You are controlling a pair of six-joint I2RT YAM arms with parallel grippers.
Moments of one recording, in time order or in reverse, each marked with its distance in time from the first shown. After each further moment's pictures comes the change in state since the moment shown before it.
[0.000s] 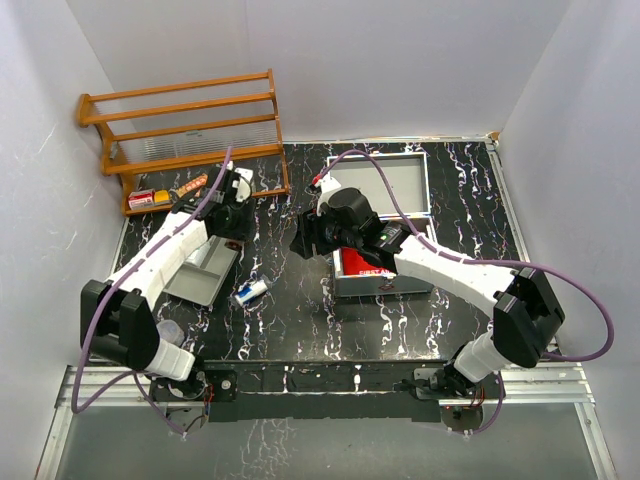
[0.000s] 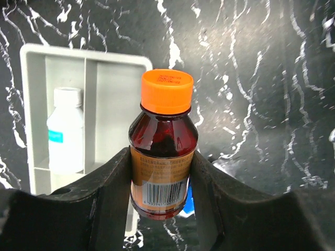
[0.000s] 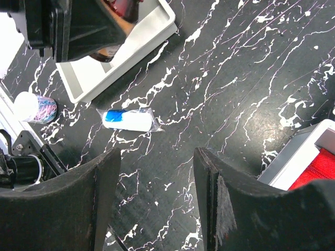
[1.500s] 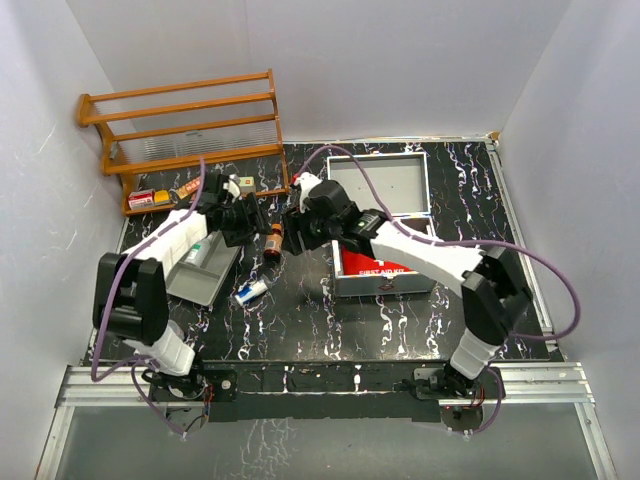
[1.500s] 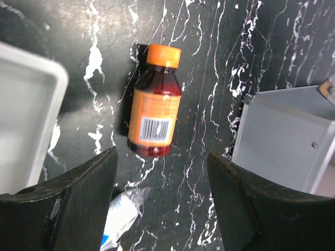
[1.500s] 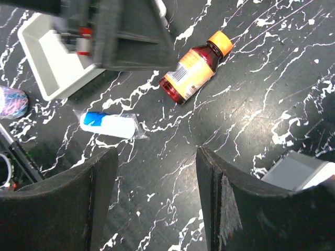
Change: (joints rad) left arm 0.145 0.091 -0.144 0.246 0.424 -0.445; right arm 0.000 0.217 0.188 -0.096 -0.017 -0.118
